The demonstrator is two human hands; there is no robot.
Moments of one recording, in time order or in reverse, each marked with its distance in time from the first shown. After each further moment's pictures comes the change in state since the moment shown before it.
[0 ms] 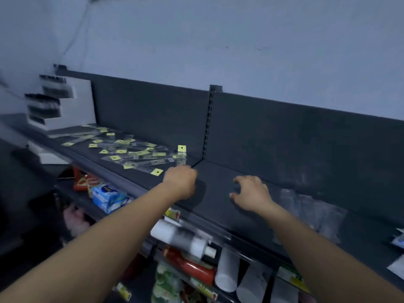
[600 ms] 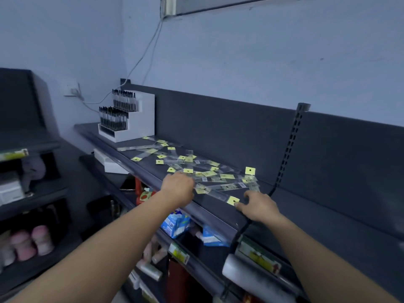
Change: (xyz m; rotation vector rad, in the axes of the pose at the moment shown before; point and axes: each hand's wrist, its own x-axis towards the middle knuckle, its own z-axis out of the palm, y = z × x) left_hand -0.006 -0.246 0.033 0.047 -0.042 -0.224; right_hand 0.117 -0.202 0.057 0.079 -0.167 -0.003
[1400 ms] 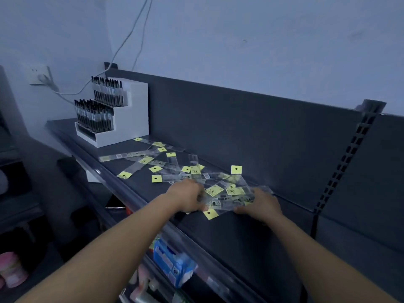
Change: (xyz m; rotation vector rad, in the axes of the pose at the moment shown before) left_hand 0.166 -0.068 0.063 -0.238 -0.184 0.196; right_hand 0.177 -0.045 0.031 0.219 0.031 0.143
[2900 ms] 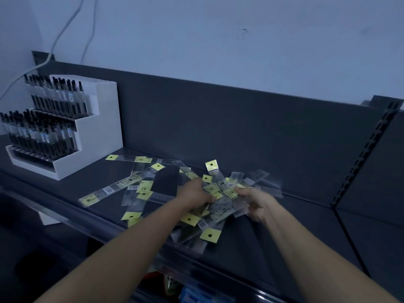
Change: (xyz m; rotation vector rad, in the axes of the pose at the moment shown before) left_hand 0.092 -0.087 0.000 -0.708 -0.032 -0.018; right_hand 0.047 -0.112 0.036 1.261 -0.059 0.462
